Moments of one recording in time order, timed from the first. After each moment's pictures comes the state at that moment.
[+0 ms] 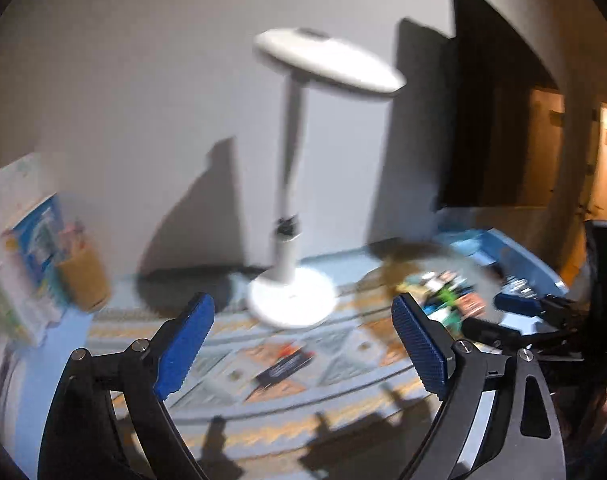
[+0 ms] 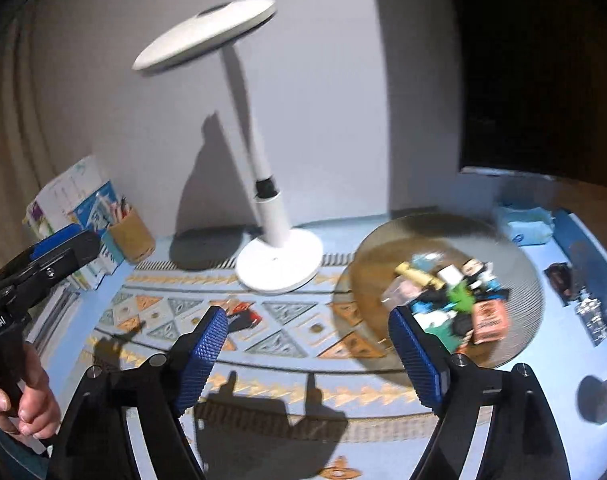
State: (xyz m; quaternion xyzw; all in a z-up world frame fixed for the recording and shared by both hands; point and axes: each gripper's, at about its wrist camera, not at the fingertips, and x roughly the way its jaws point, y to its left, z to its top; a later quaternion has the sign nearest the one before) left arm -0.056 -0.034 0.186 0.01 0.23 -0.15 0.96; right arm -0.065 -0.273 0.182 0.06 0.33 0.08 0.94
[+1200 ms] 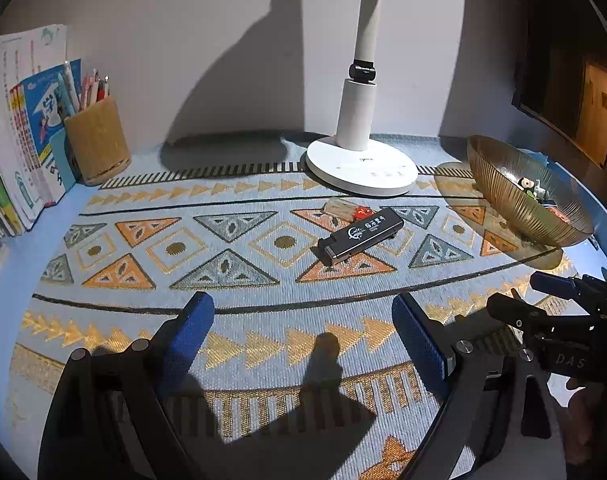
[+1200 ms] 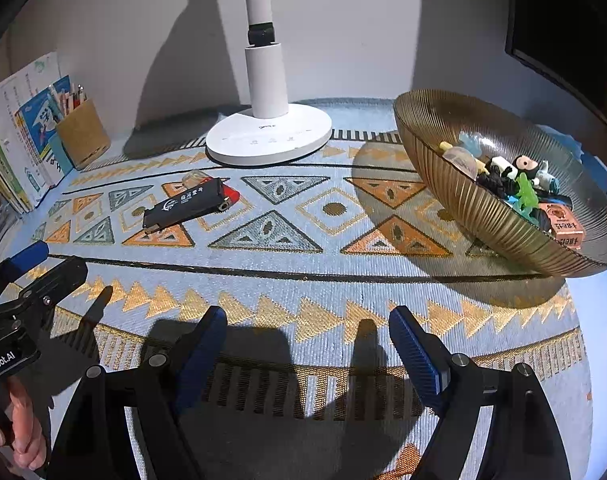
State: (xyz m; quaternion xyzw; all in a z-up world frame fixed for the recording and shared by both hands) left arm -0.032 -0.007 0.036 0.00 0.35 -0.08 0.93; right arm -0.035 -0.219 0.033 0.01 0.43 0.04 0.90
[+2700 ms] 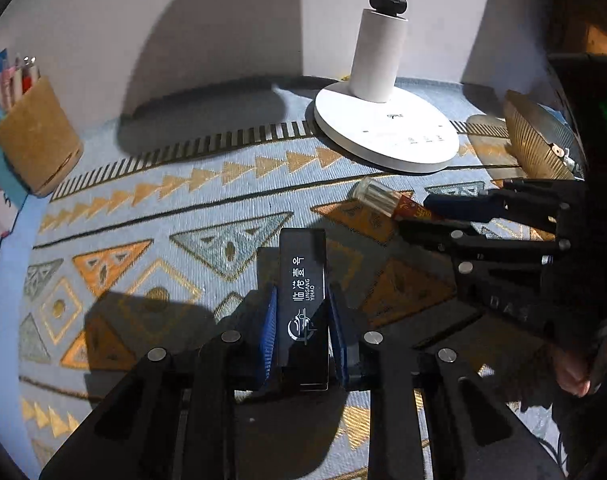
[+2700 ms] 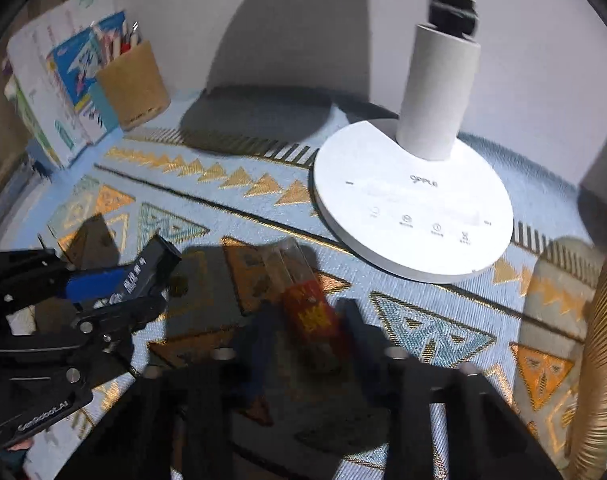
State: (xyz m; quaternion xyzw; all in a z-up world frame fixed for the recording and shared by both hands) left arm 0.068 0.004 0.015 0.04 0.47 -0.12 0.88; right arm 0.100 -0.131 0.020 -0.09 0.46 0.20 0.86
